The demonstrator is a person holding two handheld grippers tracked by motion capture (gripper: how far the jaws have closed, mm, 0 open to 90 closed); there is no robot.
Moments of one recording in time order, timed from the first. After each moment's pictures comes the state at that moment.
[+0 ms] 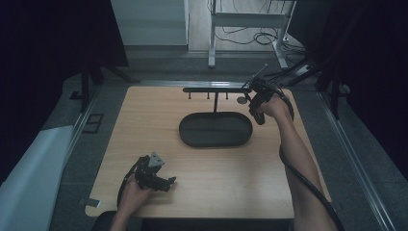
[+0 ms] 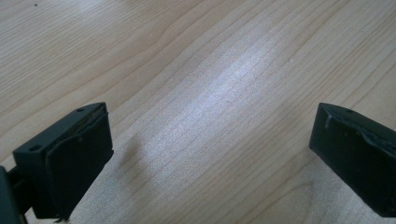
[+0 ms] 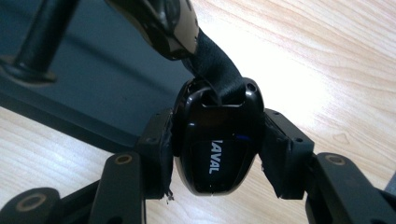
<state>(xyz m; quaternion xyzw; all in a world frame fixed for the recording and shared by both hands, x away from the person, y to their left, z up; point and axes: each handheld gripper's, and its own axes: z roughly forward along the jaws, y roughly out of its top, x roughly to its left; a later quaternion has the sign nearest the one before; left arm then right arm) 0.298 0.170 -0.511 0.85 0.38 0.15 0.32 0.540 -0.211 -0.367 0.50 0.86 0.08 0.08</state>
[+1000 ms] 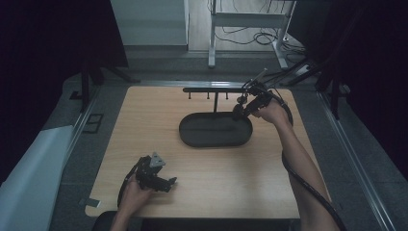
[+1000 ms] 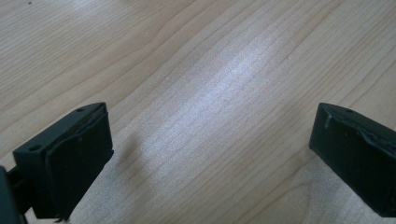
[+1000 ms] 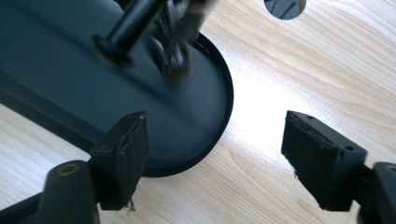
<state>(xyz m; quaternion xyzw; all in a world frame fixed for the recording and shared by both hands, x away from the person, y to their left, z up) 0.297 0.167 -0.512 0.86 0.38 0.15 0.31 0.525 -0.209 -0.372 0.46 0.87 0.14 0.10</state>
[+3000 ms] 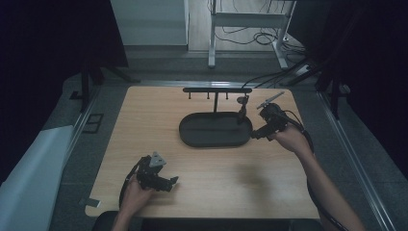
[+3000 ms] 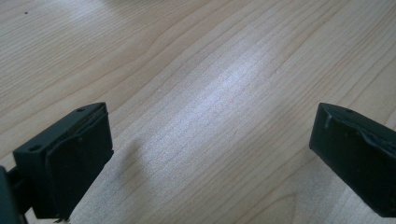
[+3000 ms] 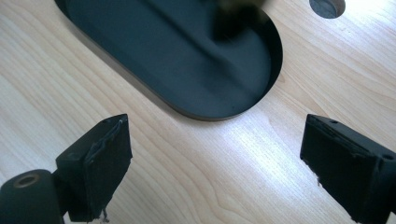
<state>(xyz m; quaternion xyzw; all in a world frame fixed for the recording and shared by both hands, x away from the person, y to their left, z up) 0.296 0.165 -0.509 0.85 0.38 0.14 0.33 0.428 -0.238 -0.372 0.37 0.89 0.23 0.12</state>
